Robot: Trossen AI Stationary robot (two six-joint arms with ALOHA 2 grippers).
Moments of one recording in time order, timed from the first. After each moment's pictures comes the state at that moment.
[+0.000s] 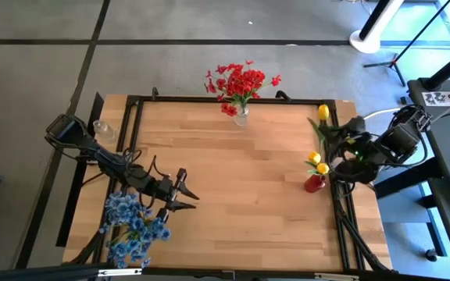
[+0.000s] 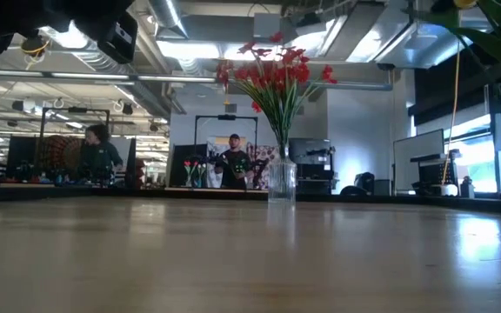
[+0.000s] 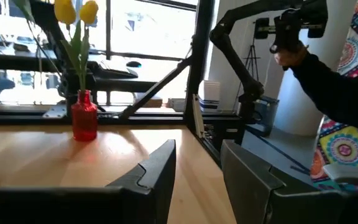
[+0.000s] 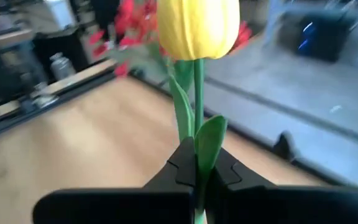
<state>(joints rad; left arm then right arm) -0.49 1.33 0.31 1.06 -0.23 -0.12 0.70 0.81 1.14 -1.51 1.20 1.26</state>
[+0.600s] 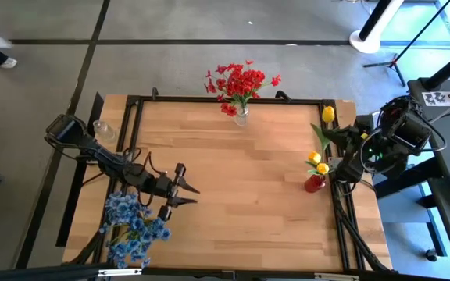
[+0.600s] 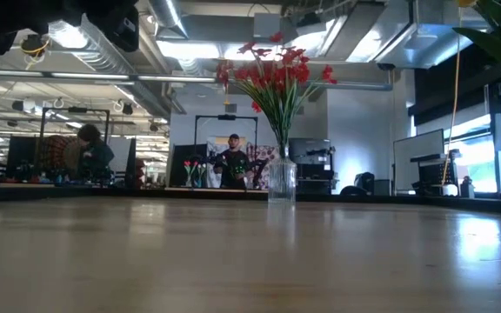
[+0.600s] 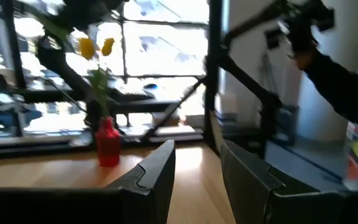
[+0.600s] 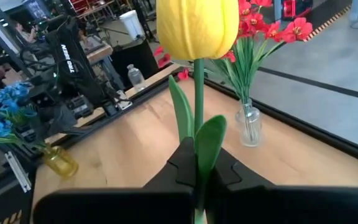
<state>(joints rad) -0.47 1.33 0.31 1.13 -0.27 0.01 0.94 0.66 1.15 -1.41 1.20 1.28</state>
